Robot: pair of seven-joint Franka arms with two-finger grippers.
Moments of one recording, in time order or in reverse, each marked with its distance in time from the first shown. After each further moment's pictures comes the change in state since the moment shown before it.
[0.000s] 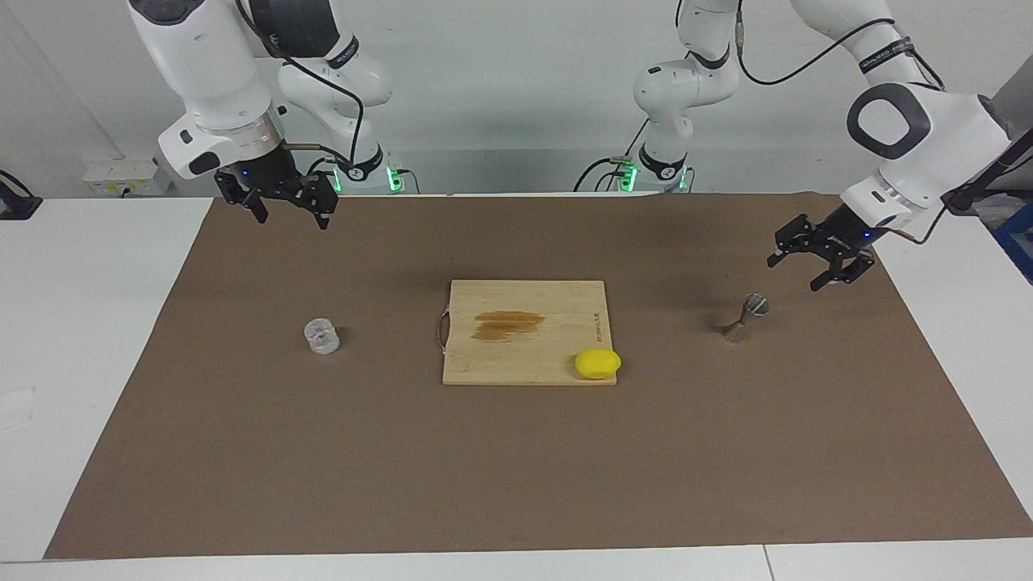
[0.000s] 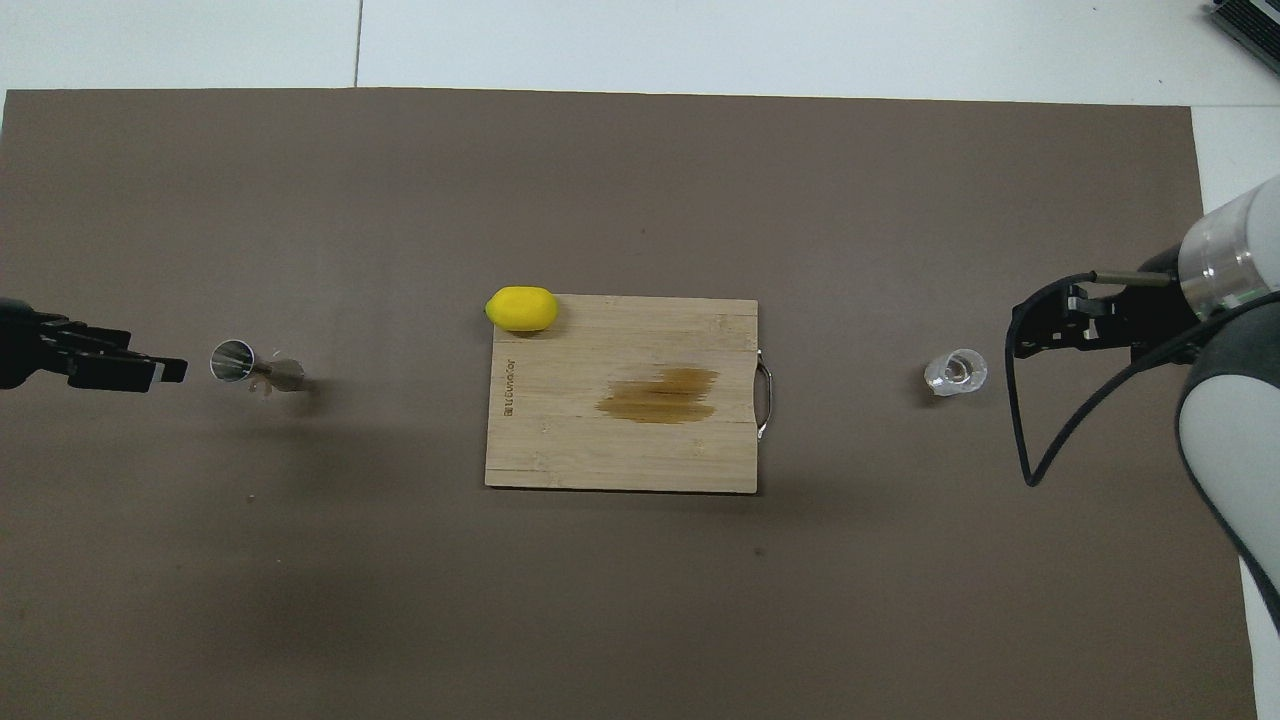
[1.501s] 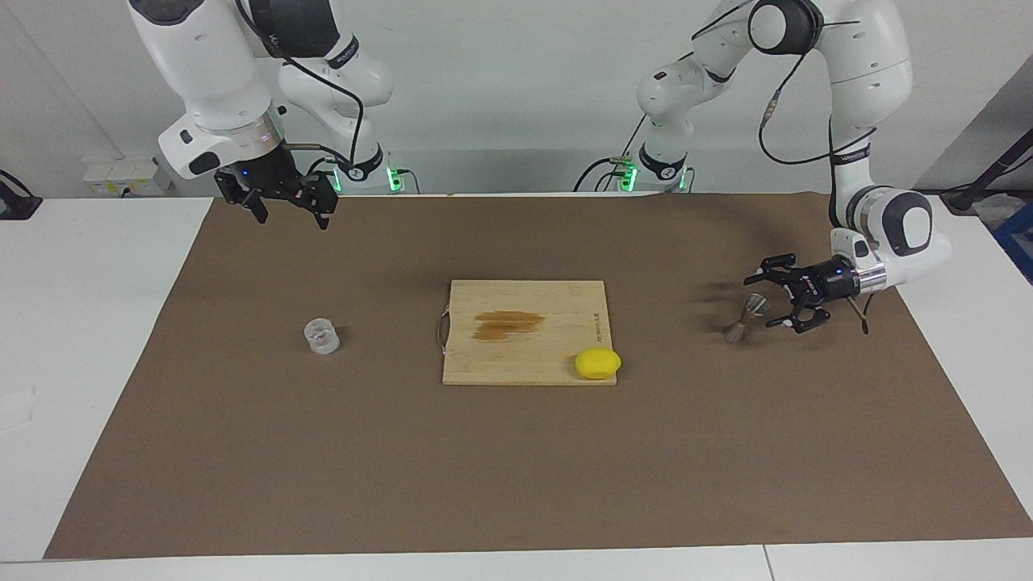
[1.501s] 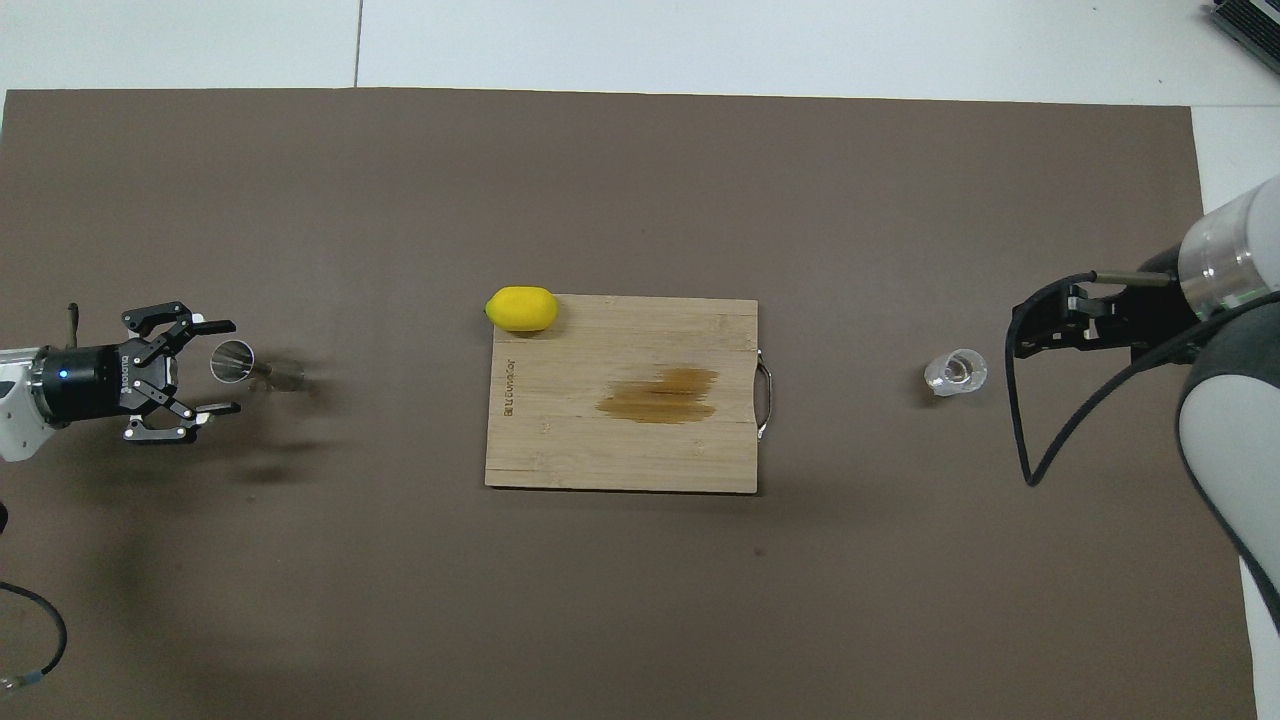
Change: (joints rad) left arm 0.235 0.418 -0.002 0.003 -0.720 -0.449 1.515; right arm 0.000 0.000 0.000 0.000 0.000 0.000 0.000
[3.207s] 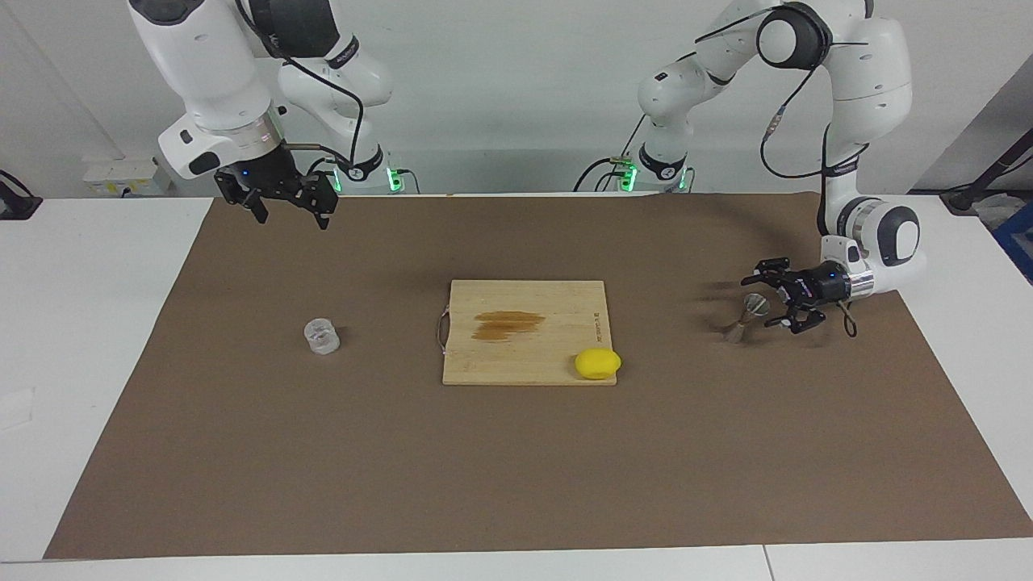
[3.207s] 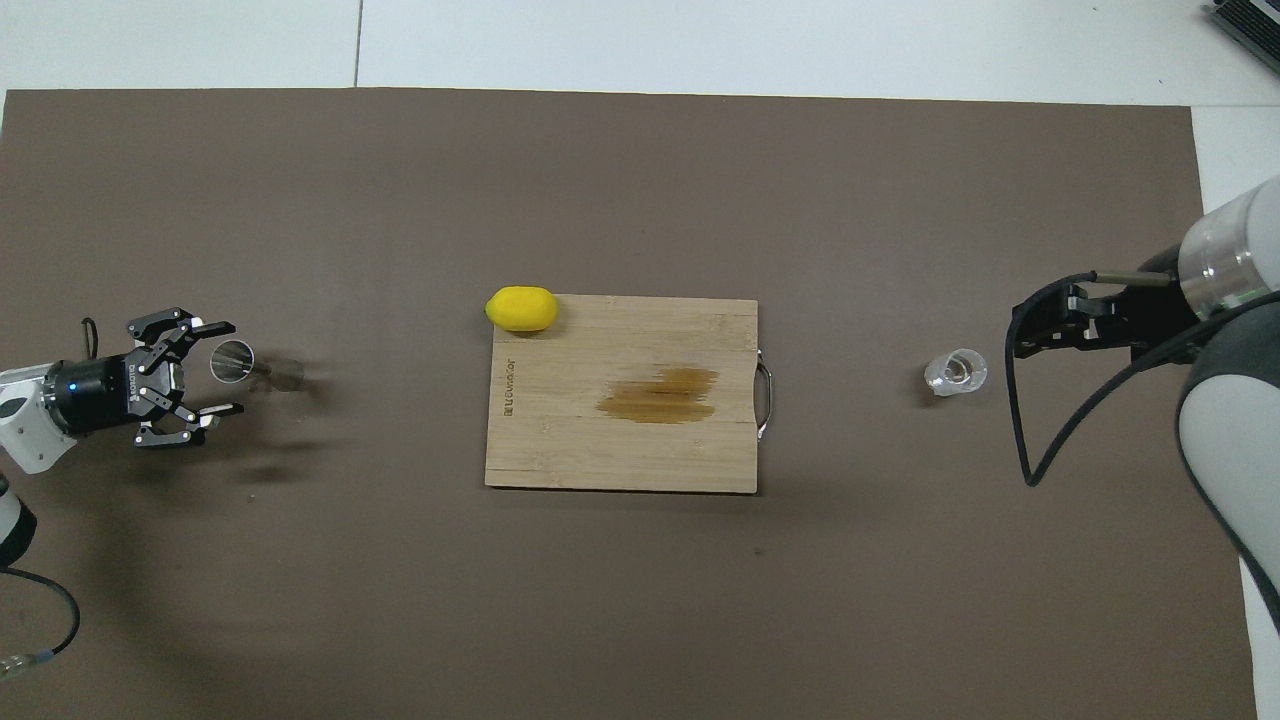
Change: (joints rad) left arm 0.033 0.054 -0.006 -0.018 -0.102 -0.064 0.057; right arm 0.000 0.000 0.000 0.000 0.000 0.000 0.000
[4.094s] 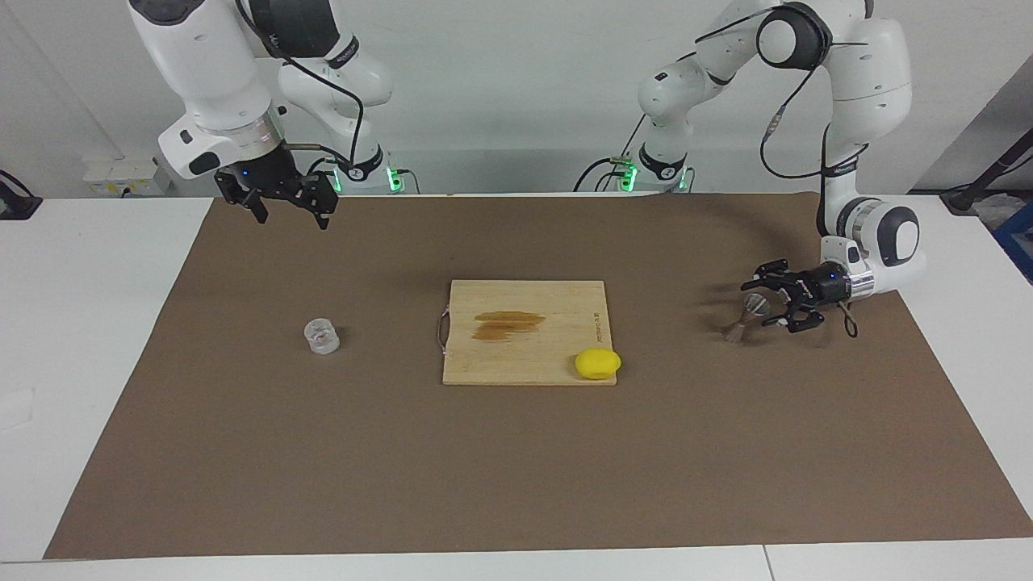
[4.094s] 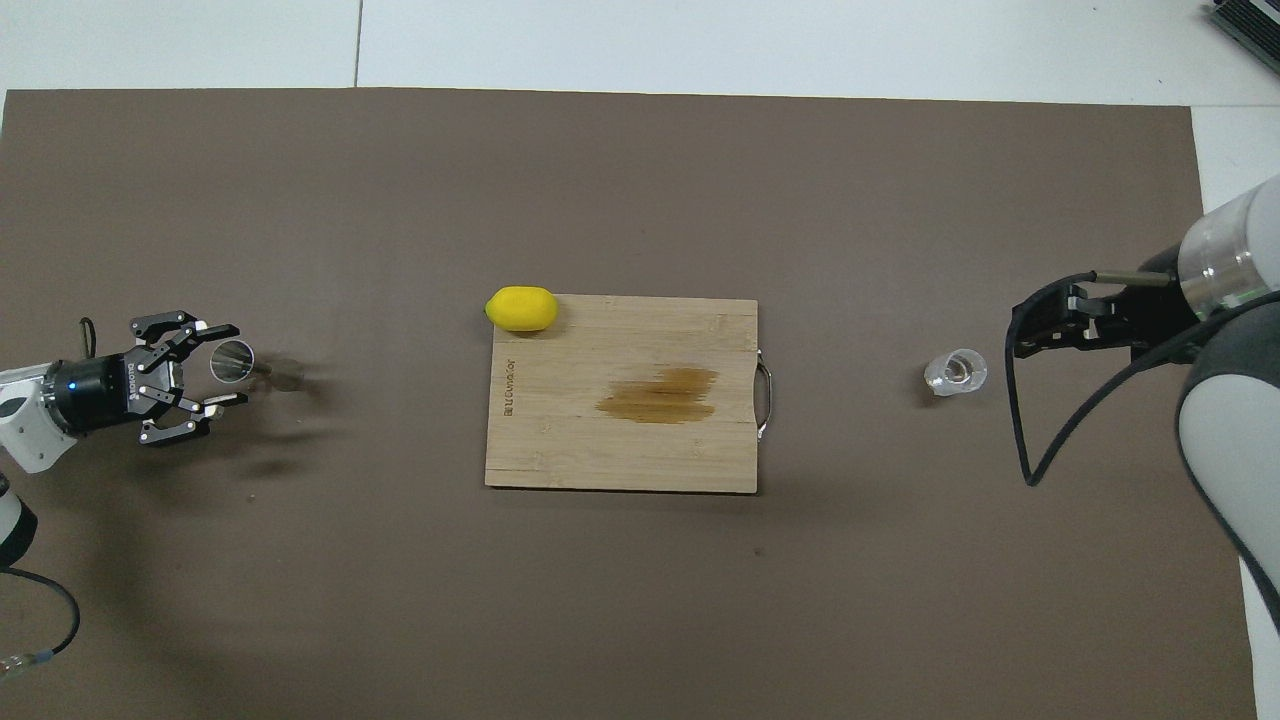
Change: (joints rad) left arm 0.000 0.000 0.003 -0.001 -0.007 0.016 0.001; right arm 0.000 0.000 0.000 0.000 0.000 0.000 0.000
